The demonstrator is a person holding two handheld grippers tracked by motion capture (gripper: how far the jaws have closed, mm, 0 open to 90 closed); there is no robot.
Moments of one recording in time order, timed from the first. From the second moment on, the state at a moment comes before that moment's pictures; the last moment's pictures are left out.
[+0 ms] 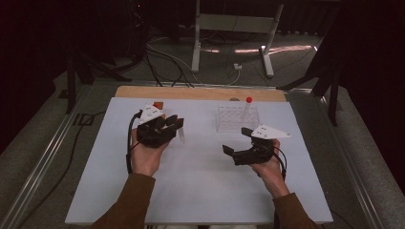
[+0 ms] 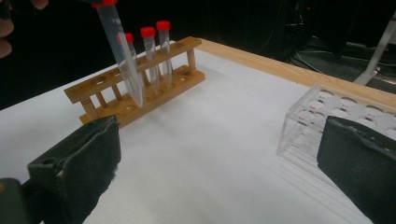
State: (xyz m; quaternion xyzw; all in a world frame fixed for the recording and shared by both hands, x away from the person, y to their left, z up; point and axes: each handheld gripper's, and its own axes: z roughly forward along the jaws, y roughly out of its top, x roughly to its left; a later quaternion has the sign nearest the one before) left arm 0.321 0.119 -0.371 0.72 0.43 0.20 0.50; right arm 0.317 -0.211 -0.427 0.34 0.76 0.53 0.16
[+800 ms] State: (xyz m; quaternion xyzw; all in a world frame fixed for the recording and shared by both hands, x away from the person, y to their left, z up) left arm 0.322 0.171 -0.363 0.70 0.47 0.24 0.48; right arm 0.318 -0.215 -0.427 0.34 0.76 0.53 0.16
